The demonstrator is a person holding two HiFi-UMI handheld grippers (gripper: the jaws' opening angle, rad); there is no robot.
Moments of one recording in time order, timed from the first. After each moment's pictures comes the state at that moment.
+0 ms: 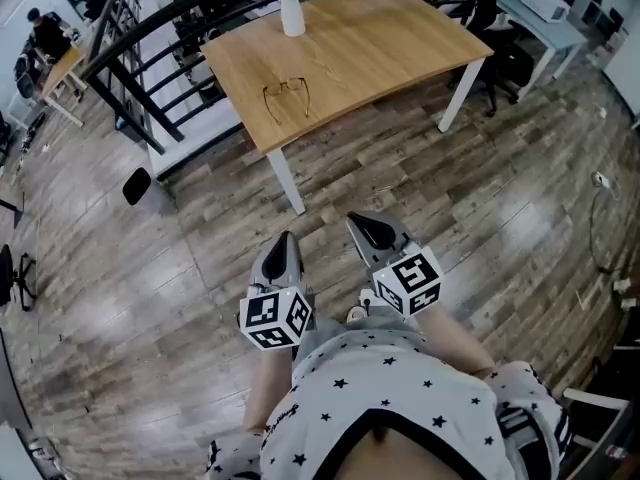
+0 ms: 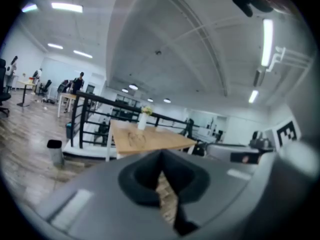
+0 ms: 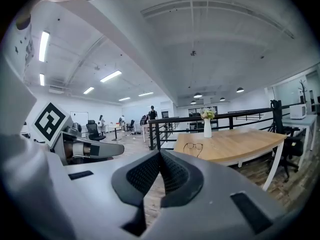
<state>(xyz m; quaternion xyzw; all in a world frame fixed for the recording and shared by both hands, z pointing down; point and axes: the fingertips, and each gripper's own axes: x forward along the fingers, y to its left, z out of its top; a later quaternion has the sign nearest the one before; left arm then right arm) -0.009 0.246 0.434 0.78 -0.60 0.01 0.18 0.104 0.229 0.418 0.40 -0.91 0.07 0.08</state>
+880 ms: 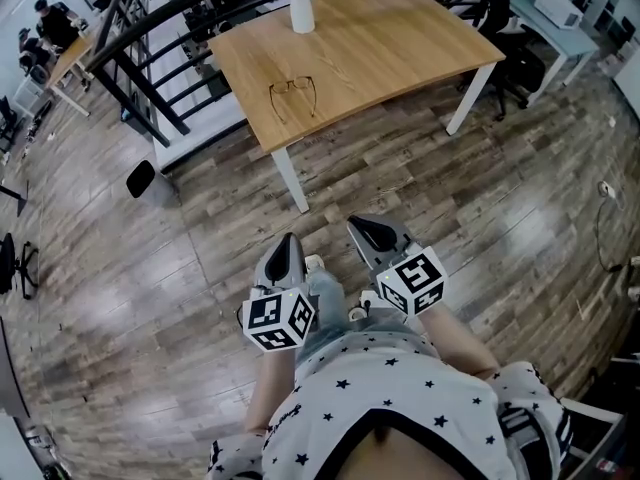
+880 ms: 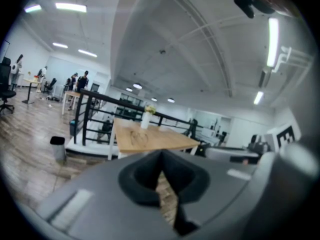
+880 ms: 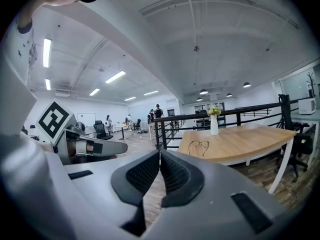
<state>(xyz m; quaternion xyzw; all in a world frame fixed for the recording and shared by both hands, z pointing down) -0.005 0.234 0.440 0.77 -0.61 0.01 0.19 0.103 0.215 0.428 0.36 -0.93 0.08 0.08</state>
